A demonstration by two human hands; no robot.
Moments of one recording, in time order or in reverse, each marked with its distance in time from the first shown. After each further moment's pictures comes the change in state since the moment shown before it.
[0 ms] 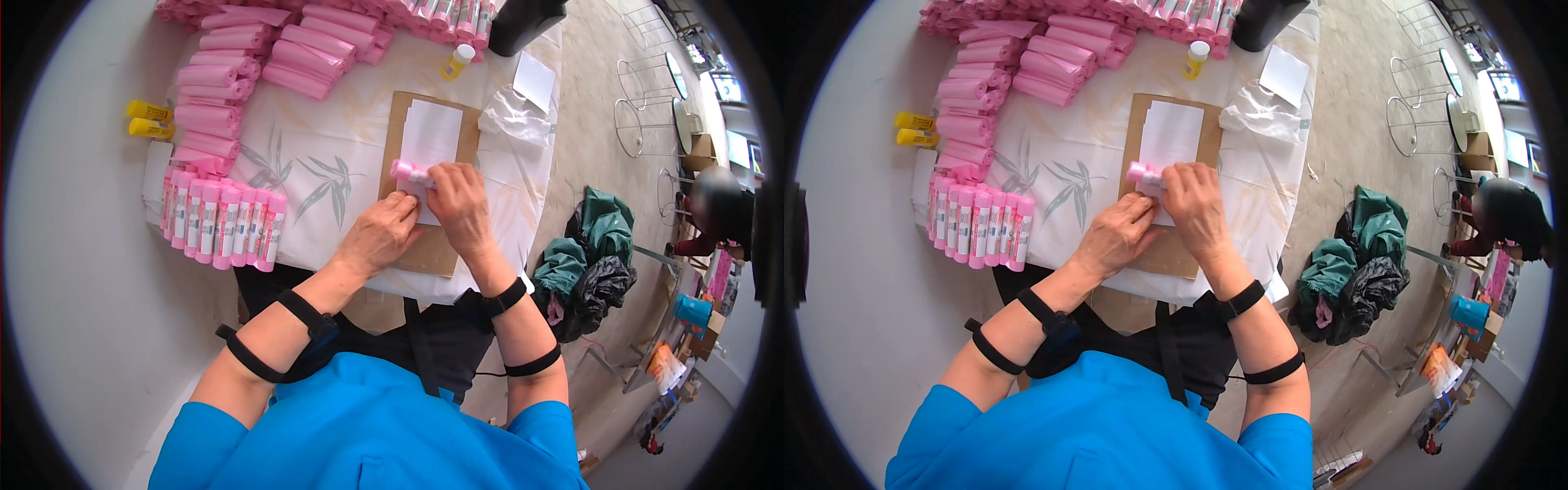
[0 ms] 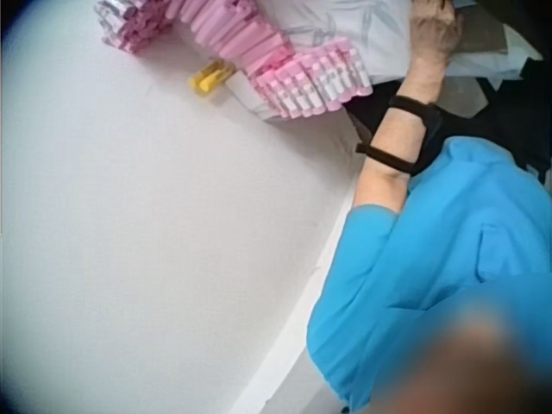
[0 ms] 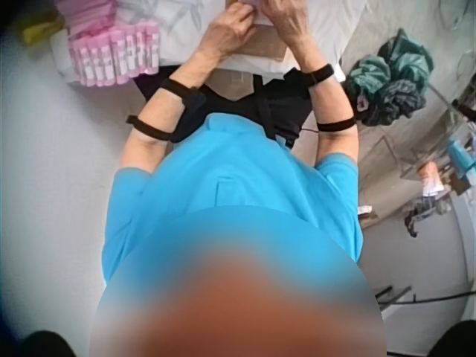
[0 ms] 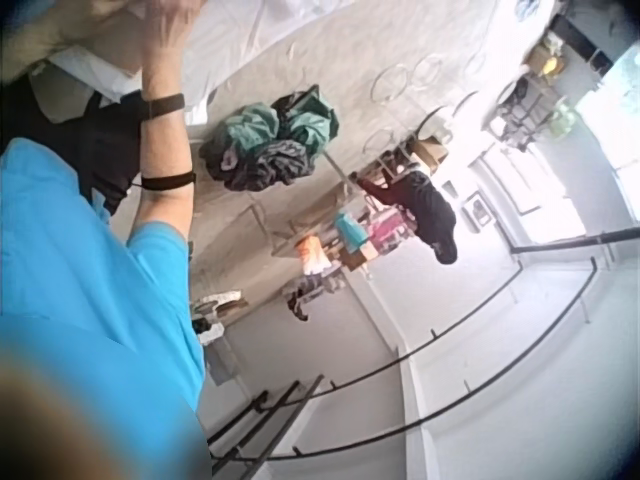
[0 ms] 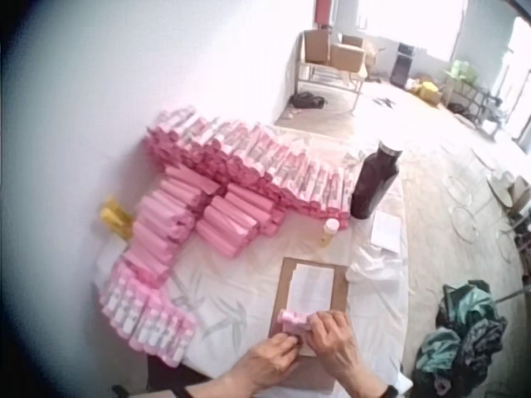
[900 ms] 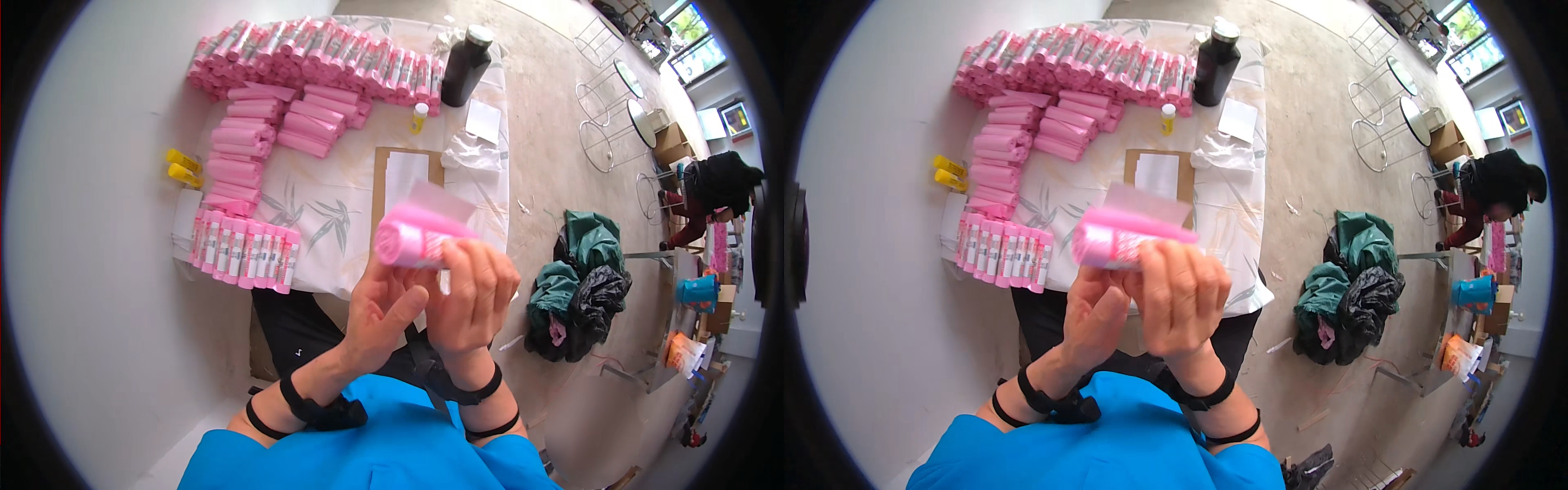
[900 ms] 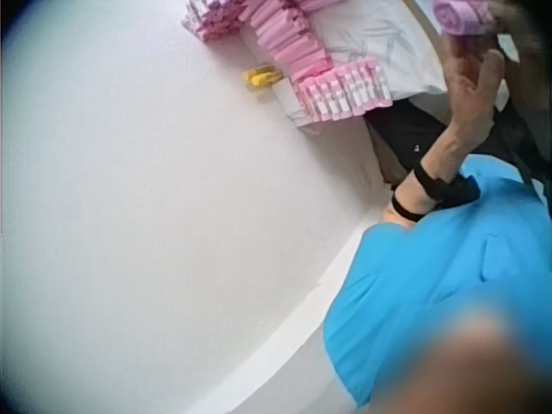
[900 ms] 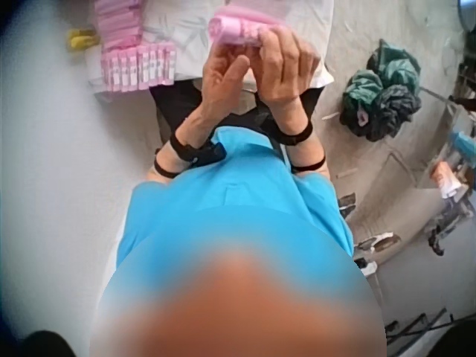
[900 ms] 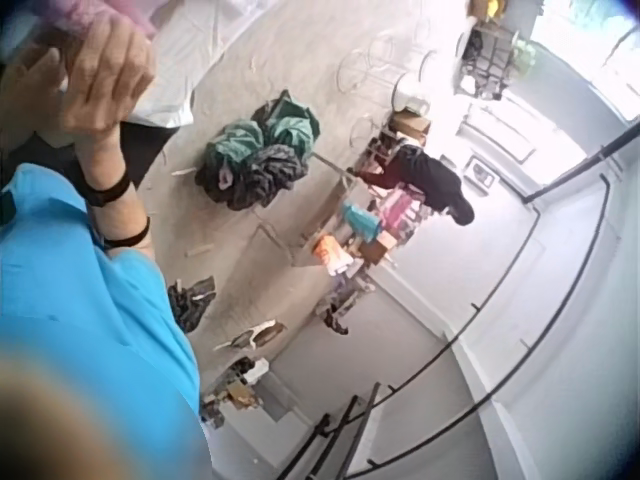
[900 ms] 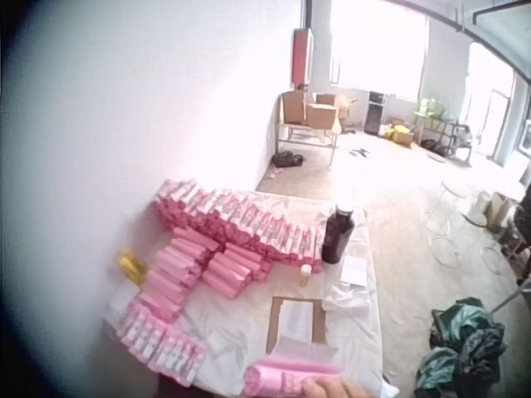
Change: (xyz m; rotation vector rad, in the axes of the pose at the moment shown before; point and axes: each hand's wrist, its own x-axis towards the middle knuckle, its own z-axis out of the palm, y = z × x) left_hand -0.013 0.138 -0.123 -1.624 0.371 -0.208; right_hand -0.002 -0.150 -0.150 -0.294 0.658 0.060
